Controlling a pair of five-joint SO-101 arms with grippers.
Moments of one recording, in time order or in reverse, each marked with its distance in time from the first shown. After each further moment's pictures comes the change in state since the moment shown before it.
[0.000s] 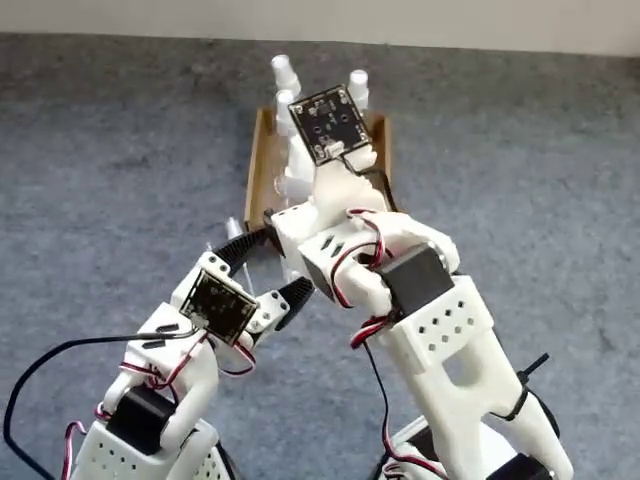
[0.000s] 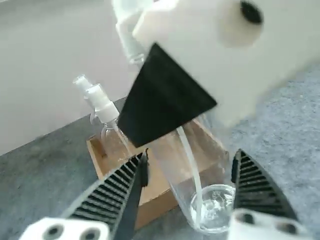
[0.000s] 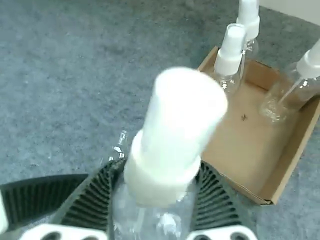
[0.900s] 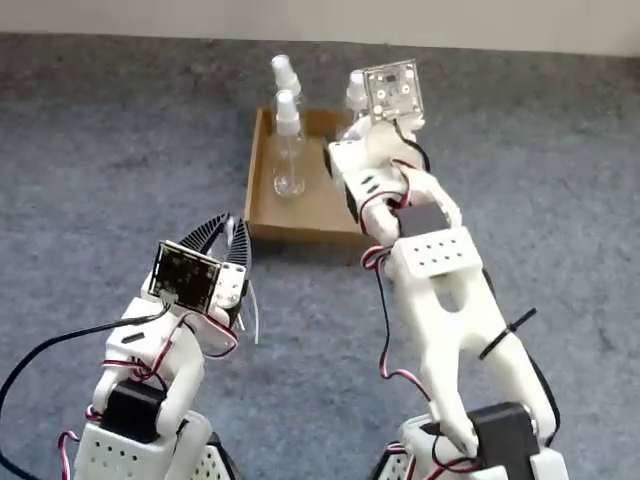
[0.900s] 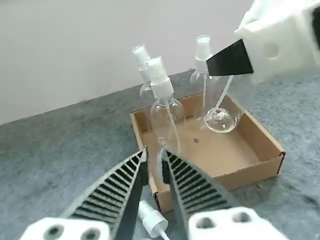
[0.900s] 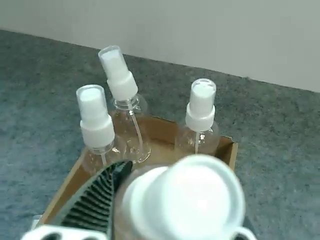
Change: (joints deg) left arm -10.3 0.1 0.1 0.0 4.4; right arm 18.0 16.9 12.8 -43.7 4.4
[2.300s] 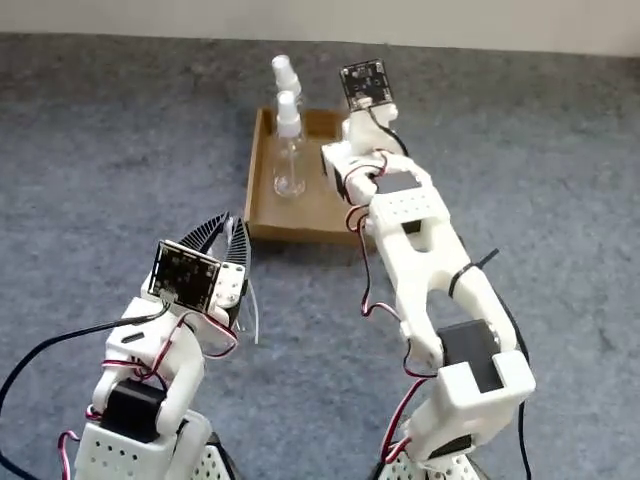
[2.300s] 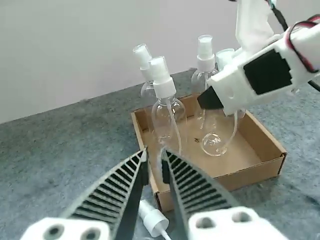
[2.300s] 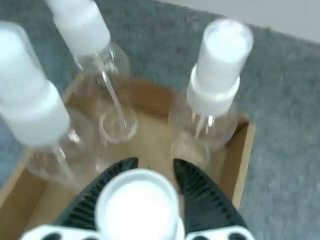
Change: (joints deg) left arm -0.2 0.0 0.0 0.0 0.0; right arm 1.0 25.5 -15.0 1.0 3.4
